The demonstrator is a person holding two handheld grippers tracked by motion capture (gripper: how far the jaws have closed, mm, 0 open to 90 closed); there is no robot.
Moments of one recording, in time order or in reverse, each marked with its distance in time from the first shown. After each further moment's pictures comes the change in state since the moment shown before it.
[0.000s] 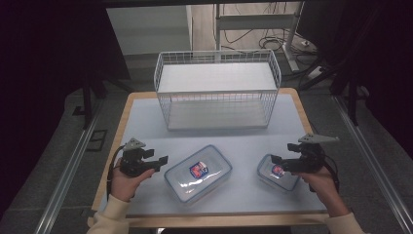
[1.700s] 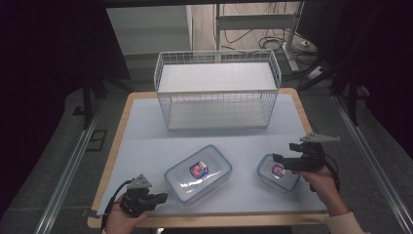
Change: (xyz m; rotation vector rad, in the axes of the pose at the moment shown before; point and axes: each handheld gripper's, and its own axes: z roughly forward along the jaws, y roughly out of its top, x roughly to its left) left arm -0.042 -0.075 -0.018 0.211 -0.181 0.085; right arm -0.006 -0.001 0.001 -0.002 -0.028 0.028
